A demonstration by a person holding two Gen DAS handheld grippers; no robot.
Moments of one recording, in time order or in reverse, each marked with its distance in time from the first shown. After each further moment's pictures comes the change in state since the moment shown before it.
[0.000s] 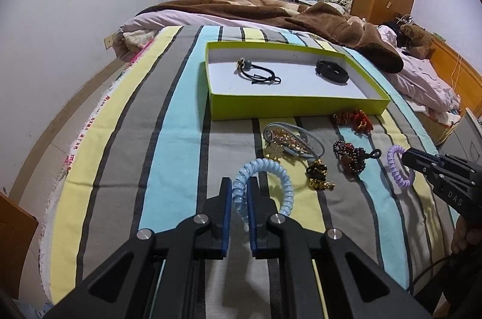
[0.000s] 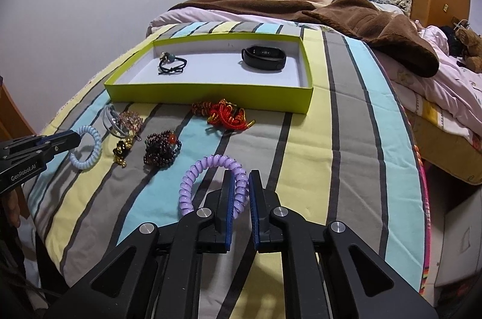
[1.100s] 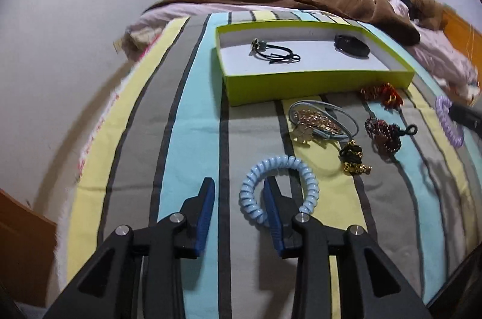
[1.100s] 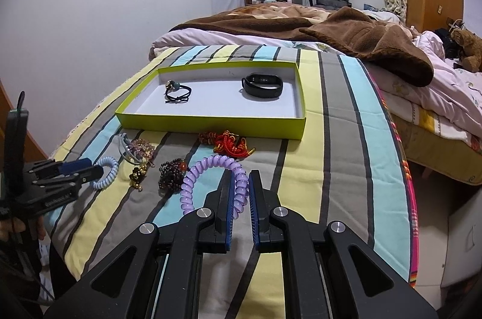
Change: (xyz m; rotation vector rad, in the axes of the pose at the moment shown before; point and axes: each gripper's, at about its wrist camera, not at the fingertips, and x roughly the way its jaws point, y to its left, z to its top) left arm 0.021 -0.004 -0.004 0.104 0.061 0.137; right arm -0.024 0.000 0.013 0.019 -0.073 0.018
